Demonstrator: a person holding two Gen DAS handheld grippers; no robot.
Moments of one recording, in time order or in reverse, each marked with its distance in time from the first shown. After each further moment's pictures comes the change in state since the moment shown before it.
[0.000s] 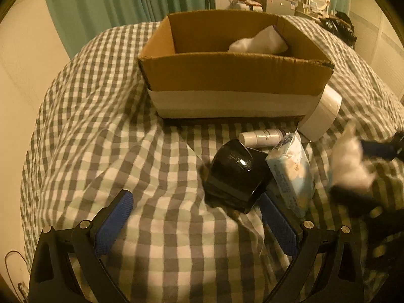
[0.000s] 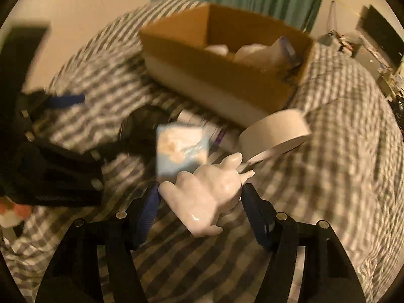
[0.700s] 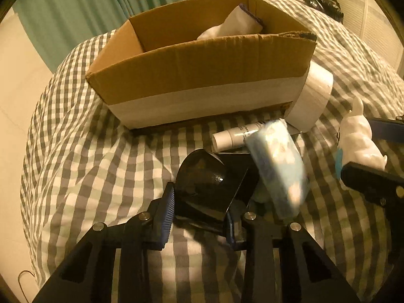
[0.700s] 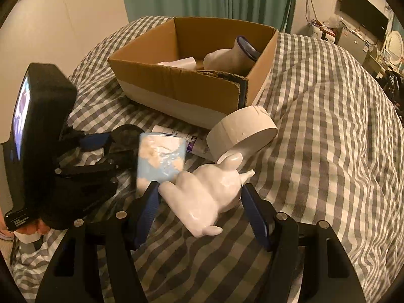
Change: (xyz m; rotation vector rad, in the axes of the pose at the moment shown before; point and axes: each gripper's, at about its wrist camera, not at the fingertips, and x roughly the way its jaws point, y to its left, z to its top) left arm 0.013 -0.039 0.002 0.117 0.012 0.017; right arm -0.008 -0.032 -0.009 0.133 -0.046 0.019
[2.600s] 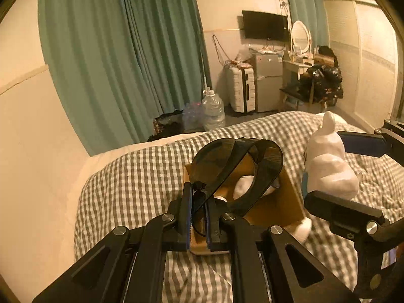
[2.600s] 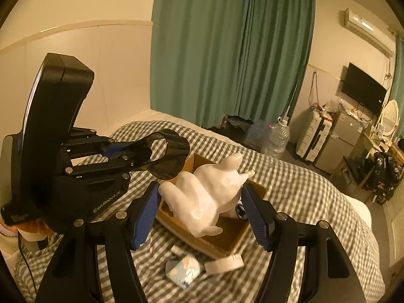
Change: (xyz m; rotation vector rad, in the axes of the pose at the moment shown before) left arm -0.132 0.080 0.147 -0.039 -0.371 0.027; right arm -0.139 0.049 0.148 -0.185 -0.374 -0.039
